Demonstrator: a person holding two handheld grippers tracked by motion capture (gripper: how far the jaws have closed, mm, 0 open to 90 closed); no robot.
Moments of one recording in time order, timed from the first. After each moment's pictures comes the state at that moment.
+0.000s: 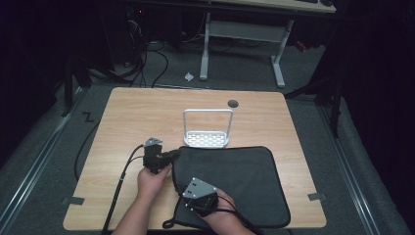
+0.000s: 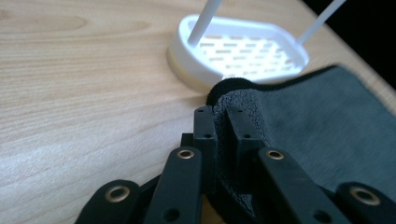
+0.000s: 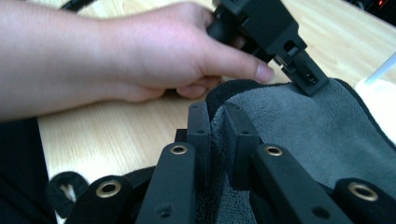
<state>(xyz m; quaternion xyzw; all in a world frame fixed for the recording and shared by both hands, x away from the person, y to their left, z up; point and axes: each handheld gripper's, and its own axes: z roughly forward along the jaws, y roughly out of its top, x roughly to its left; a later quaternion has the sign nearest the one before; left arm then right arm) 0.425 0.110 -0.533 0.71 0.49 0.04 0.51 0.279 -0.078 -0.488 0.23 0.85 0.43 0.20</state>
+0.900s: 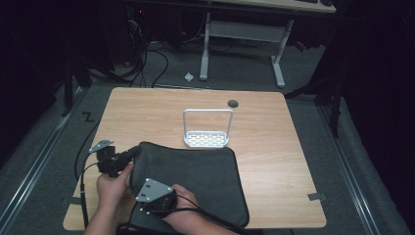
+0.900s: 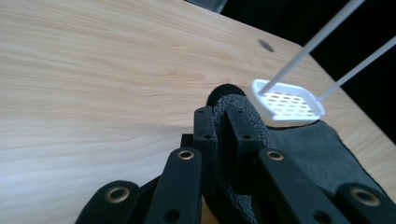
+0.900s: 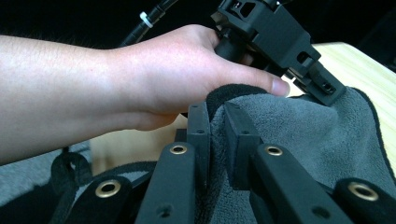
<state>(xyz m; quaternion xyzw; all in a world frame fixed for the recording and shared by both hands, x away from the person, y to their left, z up) 0.385 0.238 -0.497 0.64 0.55 0.10 0.53 0.275 0.029 -0.459 0.15 0.85 0.47 0.18</state>
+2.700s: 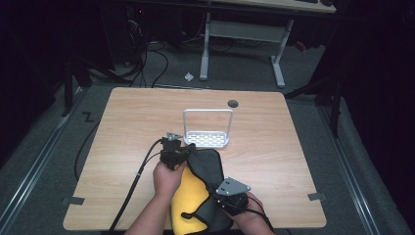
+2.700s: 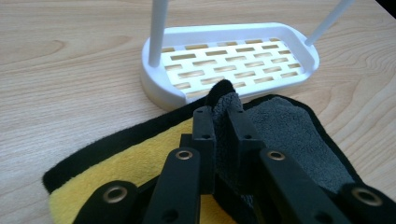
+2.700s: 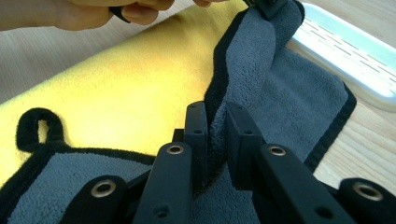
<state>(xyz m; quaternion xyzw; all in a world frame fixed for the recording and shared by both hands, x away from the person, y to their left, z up) 0.421 0.045 -0.500 0.75 0.51 0.11 0.41 0.279 -0.160 -0.506 0.30 0.84 0.40 0.21</state>
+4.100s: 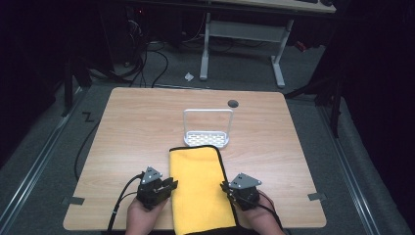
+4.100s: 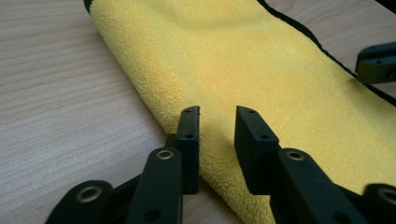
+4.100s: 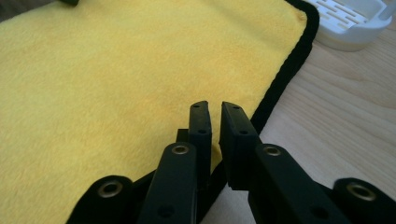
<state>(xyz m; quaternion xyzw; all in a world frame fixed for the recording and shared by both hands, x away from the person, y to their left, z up) 0.319 0.109 -0.530 0.78 0.43 0.09 0.44 0.296 -0.195 -0.519 0.36 0.84 0.36 0.21</state>
